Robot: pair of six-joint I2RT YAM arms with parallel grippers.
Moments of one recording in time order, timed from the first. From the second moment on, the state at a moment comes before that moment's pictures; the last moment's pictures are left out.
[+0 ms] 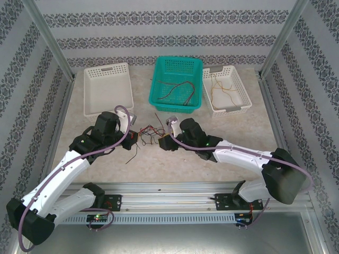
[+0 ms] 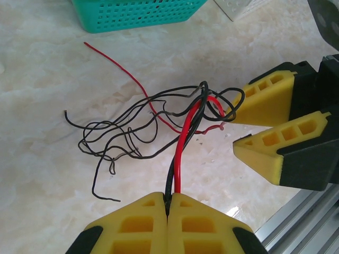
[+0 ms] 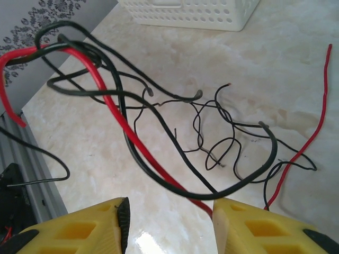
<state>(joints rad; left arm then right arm) -0.46 0.94 0.88 -0.68 0.23 -0.19 0.83 1.38 0.76 0.07 -0.24 0.40</state>
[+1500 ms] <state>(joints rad) -0.47 1.01 0.90 -0.70 0.10 -0.19 0.49 0.83 0.55 -0.24 -0.20 0.47</state>
